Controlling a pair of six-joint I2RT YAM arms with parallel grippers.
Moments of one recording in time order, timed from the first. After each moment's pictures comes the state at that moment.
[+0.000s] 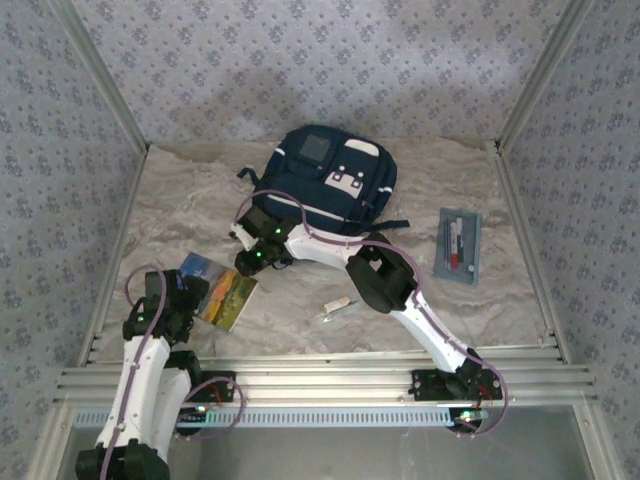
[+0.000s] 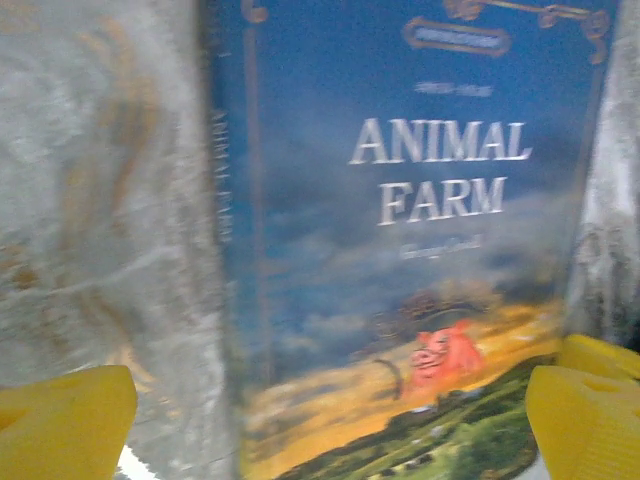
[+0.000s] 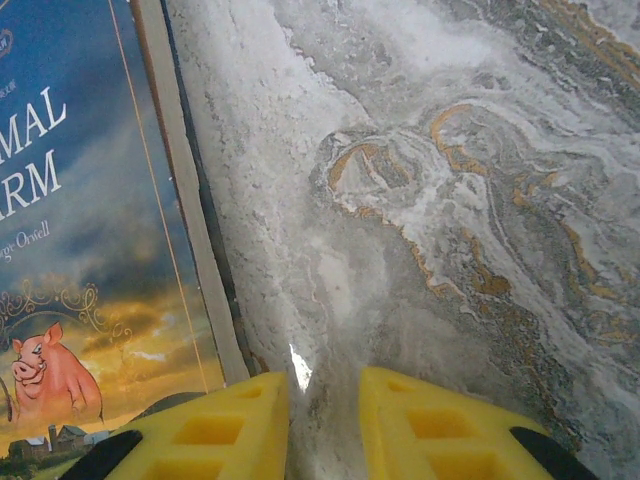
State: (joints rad) left arm 0.07 0.63 0.36 -0.75 0.03 -1.12; right arm 0.96 2.44 1.99 -0.53 -0.29 0.27
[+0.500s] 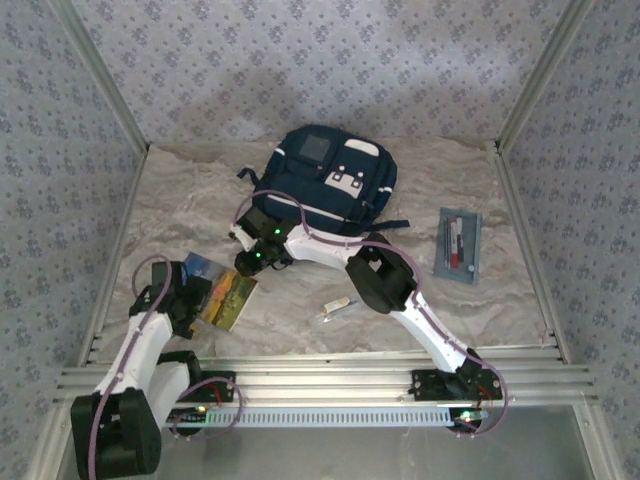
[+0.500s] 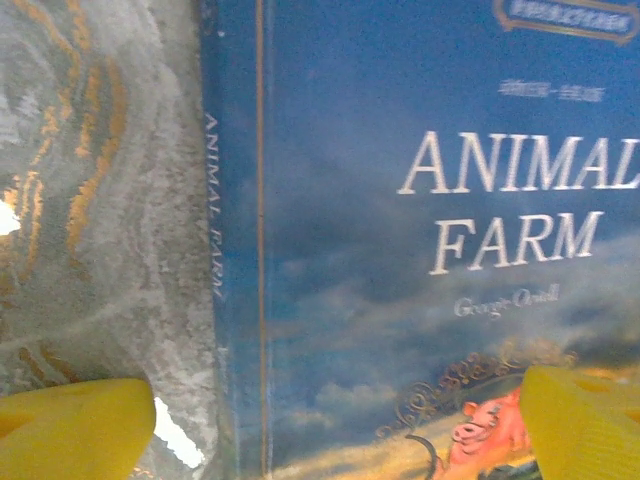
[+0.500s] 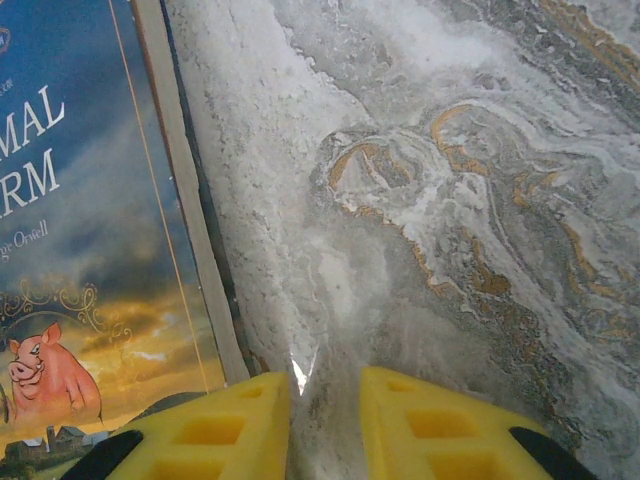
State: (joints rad) left arm 0.07 0.91 0.35 -0.61 0.05 -1.14; right arm 0.96 2.44 1.99 -0.53 -0.28 0.26
